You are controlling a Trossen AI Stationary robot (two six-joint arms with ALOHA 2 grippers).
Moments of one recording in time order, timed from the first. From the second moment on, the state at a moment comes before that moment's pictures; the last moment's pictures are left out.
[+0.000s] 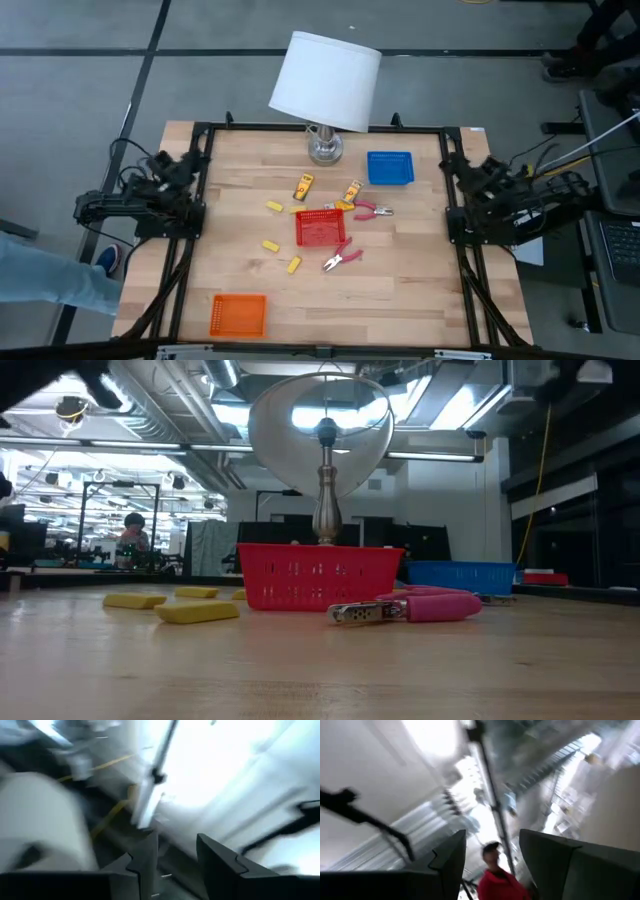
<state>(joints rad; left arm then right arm) 0.04 0.03 0.01 1.03 -0.24 -0.58 0.27 0.37 0.14 1.20 0.39 0.33</state>
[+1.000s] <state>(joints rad) 0.07 0.92 1.04 -0.40 -0.34 -0.67 0.27 0.45 0.44 0.91 0.35 0.24</state>
